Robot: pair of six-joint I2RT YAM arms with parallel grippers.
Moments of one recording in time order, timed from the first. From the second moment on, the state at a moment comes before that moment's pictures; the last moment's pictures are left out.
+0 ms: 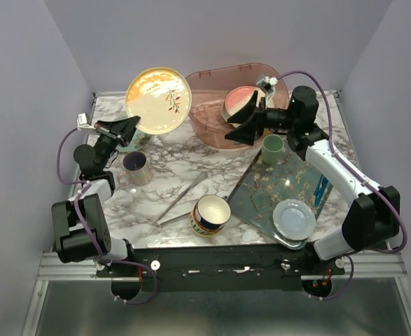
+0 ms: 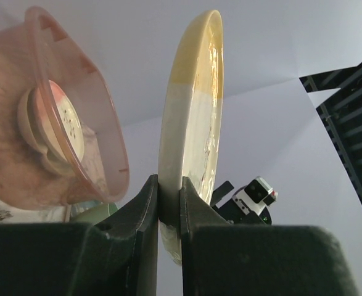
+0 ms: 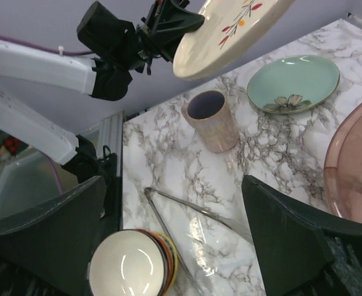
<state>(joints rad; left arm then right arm) 0.28 1.41 0.59 1.19 0.70 -1.66 0.34 1.50 1.25 0.23 -1.10 0.31</state>
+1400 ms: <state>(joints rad) -0.34 1.24 0.58 0.91 0.26 -1.30 0.31 1.48 1.10 0.46 -0.75 0.93</state>
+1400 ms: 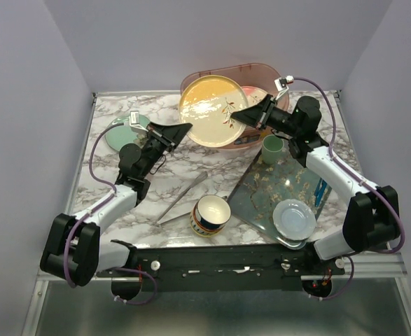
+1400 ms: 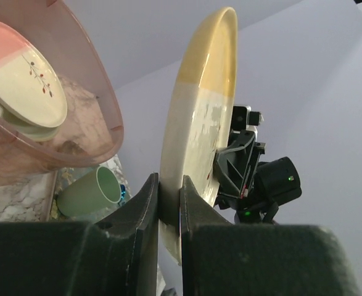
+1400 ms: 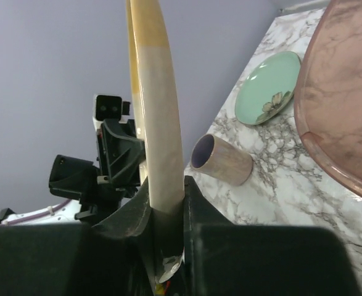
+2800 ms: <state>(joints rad) -0.22 0.50 0.72 -0.24 -0.20 -0.16 0.06 1.95 1.74 -0.09 -0.72 0.60</state>
